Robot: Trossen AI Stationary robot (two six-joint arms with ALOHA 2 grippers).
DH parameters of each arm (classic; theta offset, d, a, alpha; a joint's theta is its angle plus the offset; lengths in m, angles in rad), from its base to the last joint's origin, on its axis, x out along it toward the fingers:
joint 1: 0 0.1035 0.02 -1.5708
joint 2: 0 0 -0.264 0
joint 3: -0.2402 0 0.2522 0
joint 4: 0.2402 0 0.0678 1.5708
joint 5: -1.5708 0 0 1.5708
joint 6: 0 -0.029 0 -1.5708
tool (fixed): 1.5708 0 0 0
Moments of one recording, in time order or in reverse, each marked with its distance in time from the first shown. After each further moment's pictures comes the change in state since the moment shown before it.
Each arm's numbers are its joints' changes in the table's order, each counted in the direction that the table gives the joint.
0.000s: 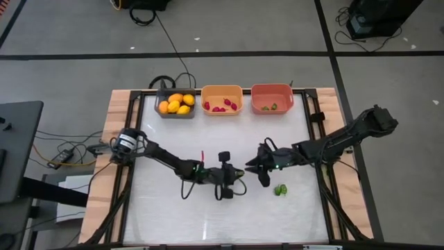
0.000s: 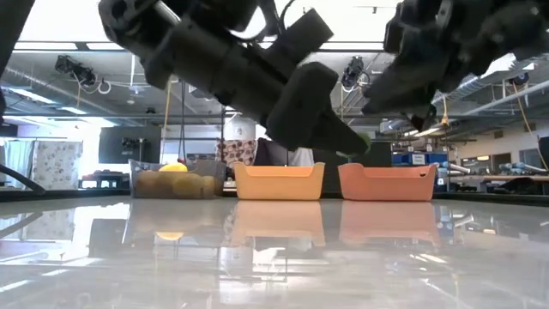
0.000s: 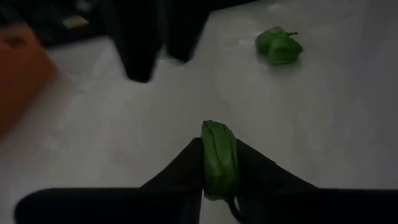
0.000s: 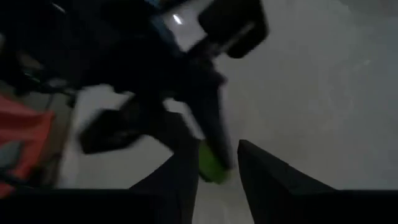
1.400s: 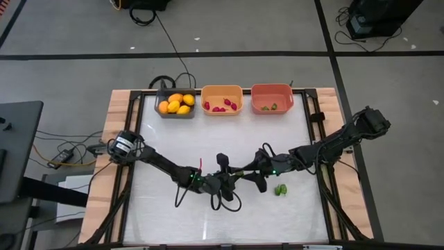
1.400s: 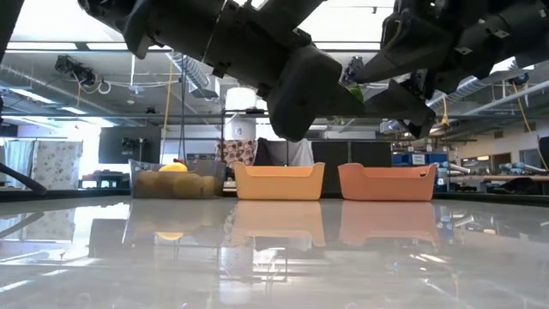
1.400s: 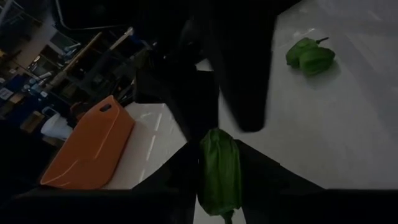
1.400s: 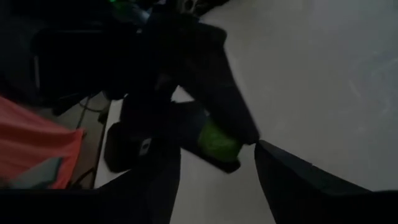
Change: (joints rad) left arm -0.084 -0.019 -0.034 -0.058 0.304 -0.362; right arm 0.075 0.113 0.000 -0.206 -0.024 -0.102
